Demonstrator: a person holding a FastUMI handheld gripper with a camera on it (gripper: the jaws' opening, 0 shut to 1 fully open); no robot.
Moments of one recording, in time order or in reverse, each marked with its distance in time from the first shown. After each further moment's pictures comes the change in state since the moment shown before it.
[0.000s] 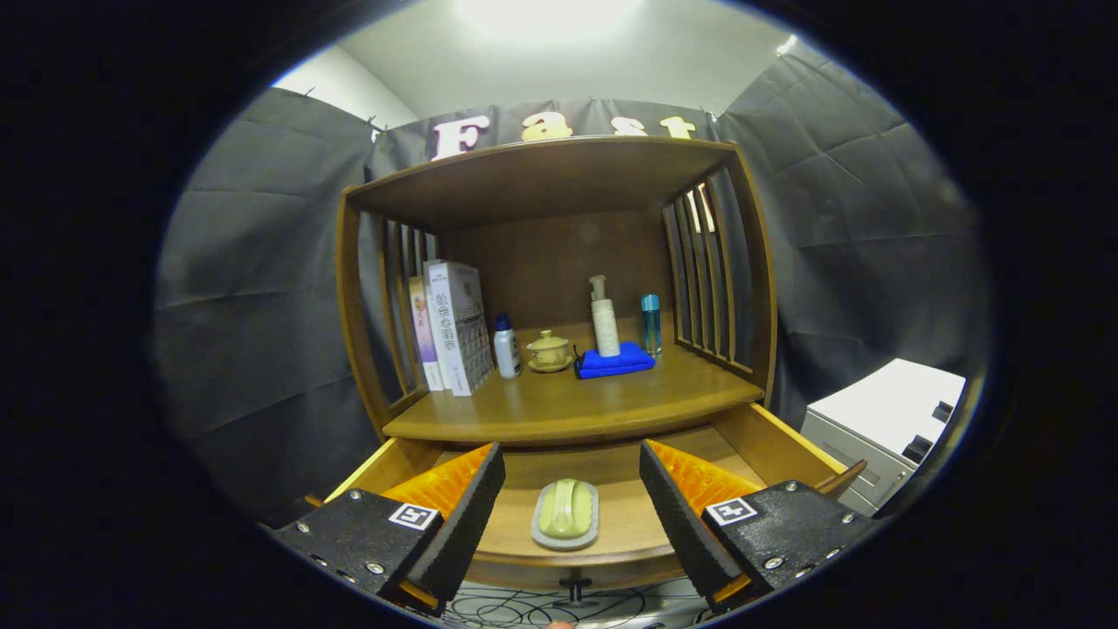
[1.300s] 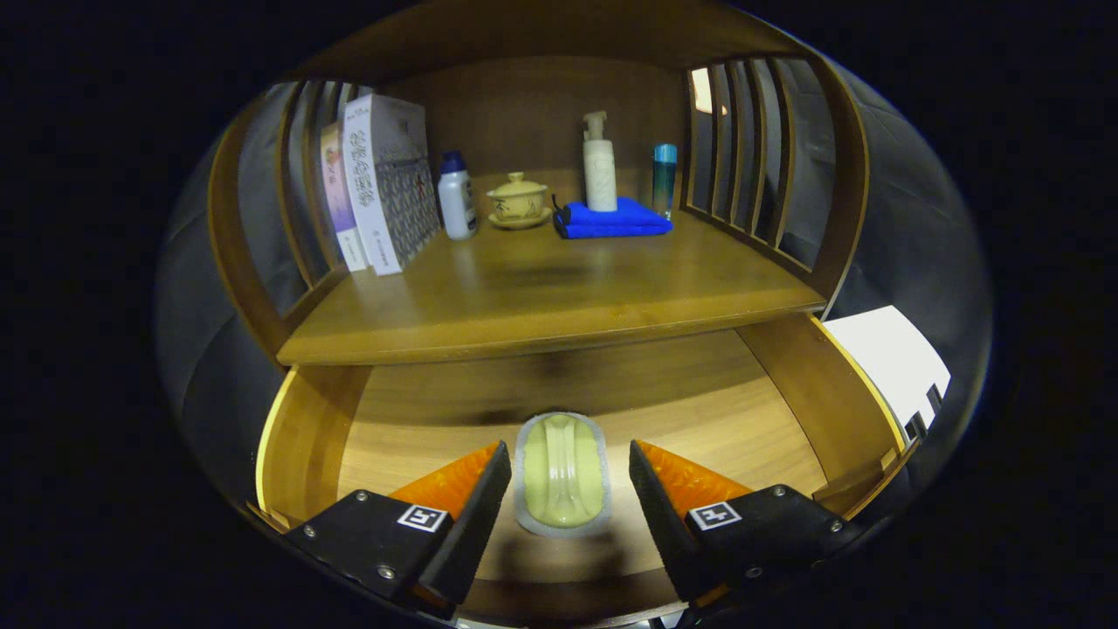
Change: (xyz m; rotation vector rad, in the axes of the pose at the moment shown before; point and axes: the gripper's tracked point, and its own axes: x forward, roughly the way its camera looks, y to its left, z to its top) arm 0.100 0.009 -0.111 -0.050 0.556 -0.164
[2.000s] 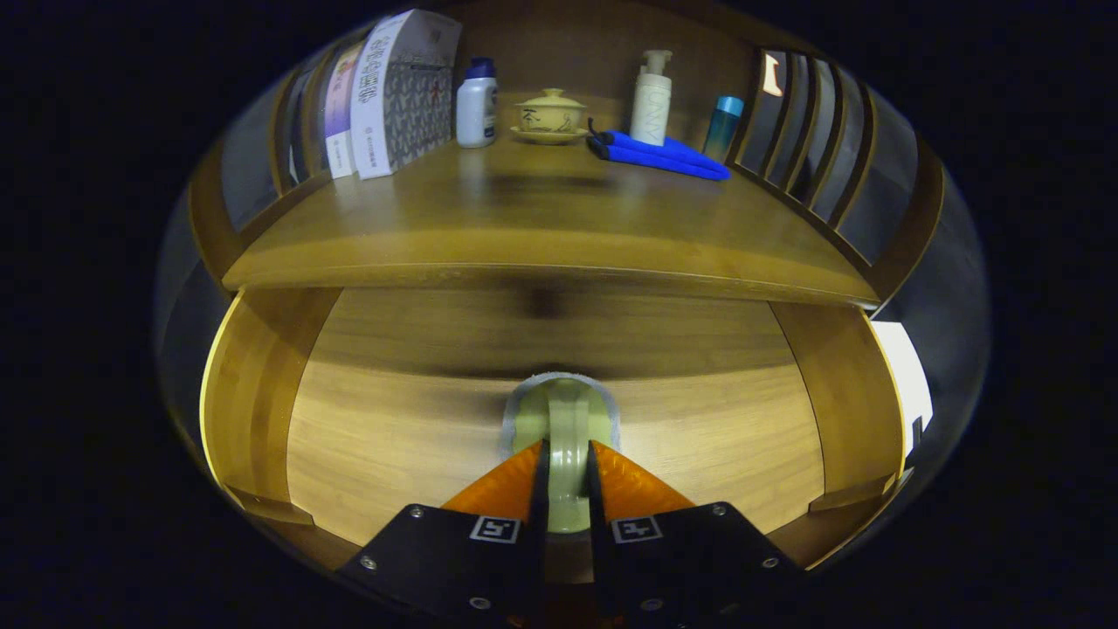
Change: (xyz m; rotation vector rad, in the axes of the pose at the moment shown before) arm 0.035 0.010 -0.033 -0.155 0.168 -0.015
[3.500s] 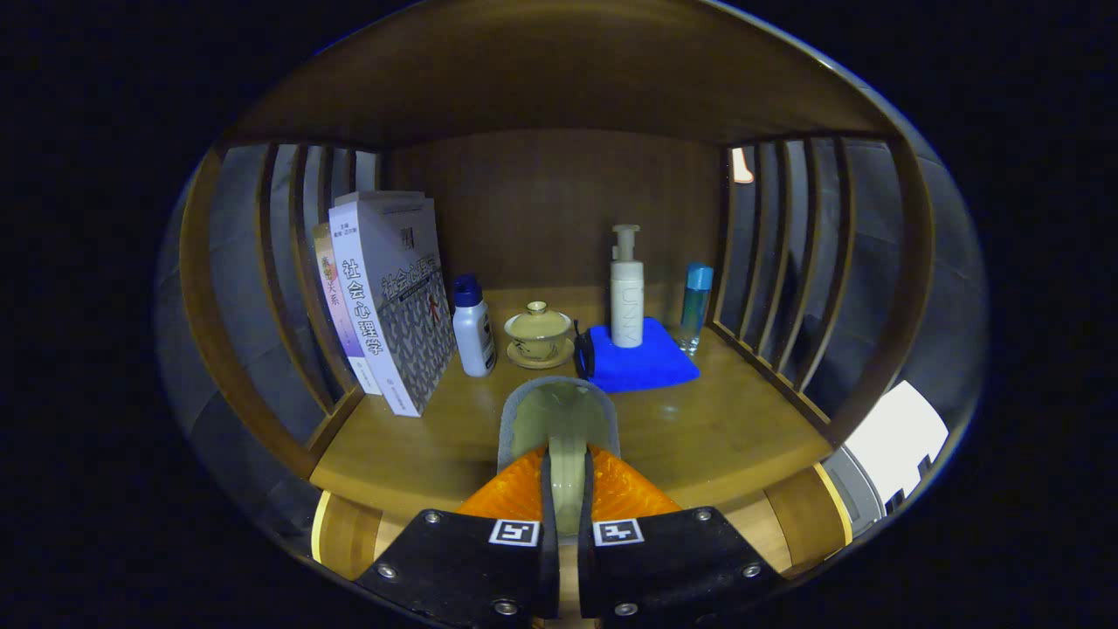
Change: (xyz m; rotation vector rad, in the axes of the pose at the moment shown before) arm -0.060 -0.018 0.197 0.091 -0.456 0.071
